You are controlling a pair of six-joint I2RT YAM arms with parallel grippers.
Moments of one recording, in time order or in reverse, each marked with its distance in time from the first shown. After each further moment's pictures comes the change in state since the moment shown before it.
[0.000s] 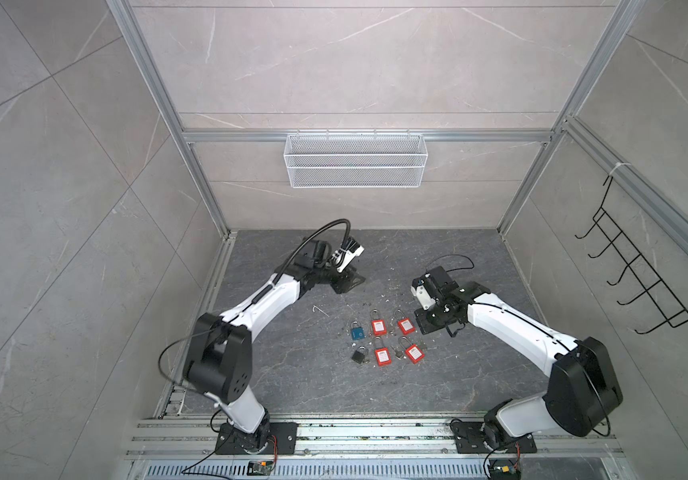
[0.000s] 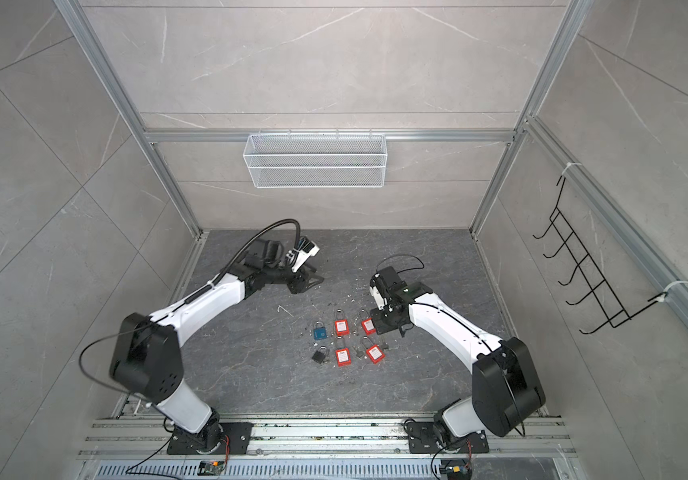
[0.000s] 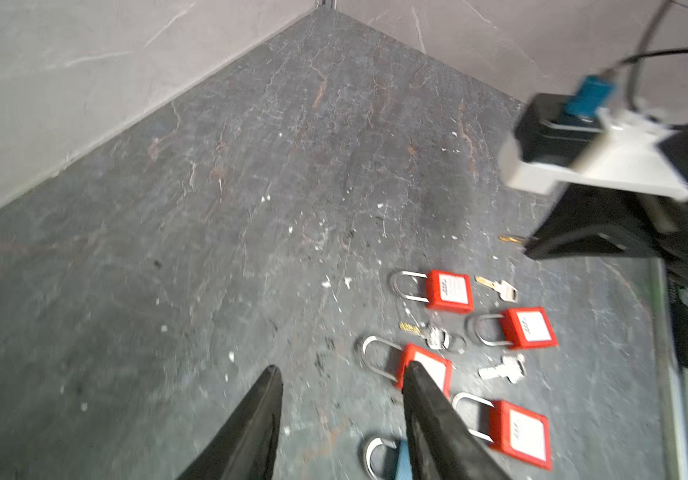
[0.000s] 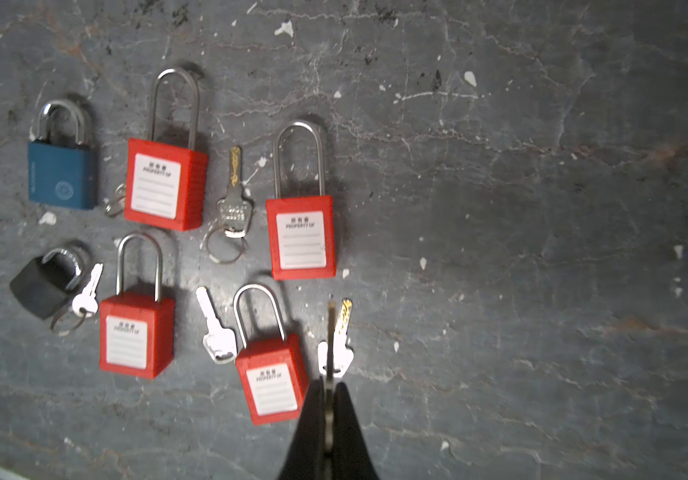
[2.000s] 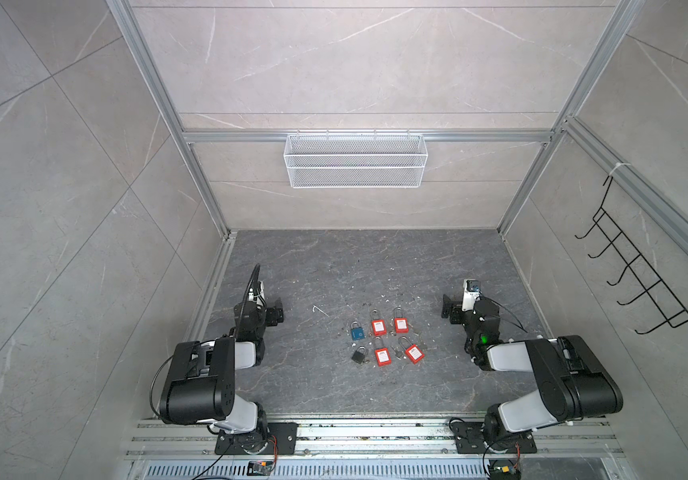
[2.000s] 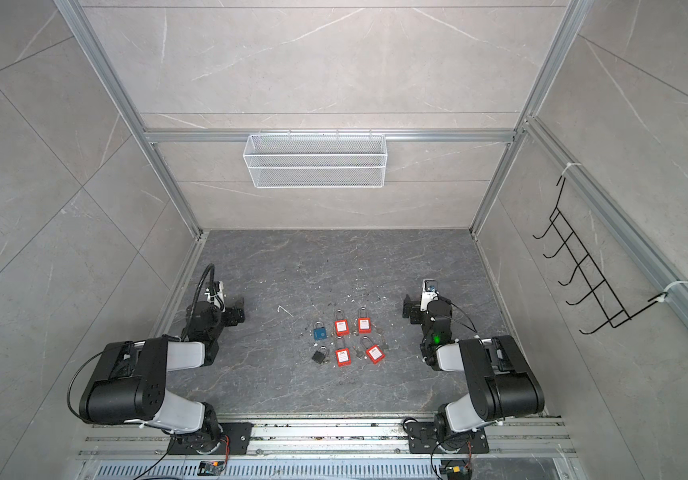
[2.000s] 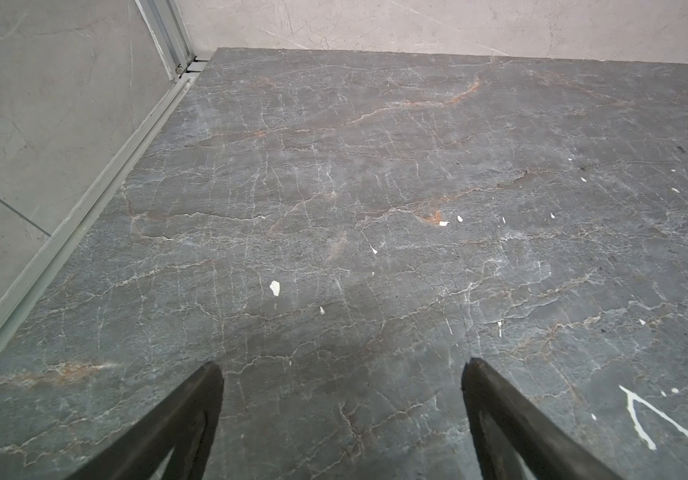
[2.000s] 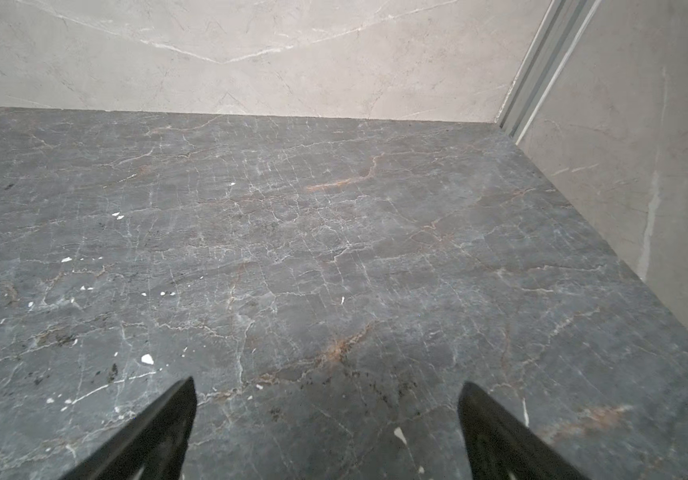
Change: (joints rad) left arm 0.497 -0.060 -0.811 0.993 -0.543 -0.251; right arm -0.399 0.000 -0.759 1.671 0.126 -0.135
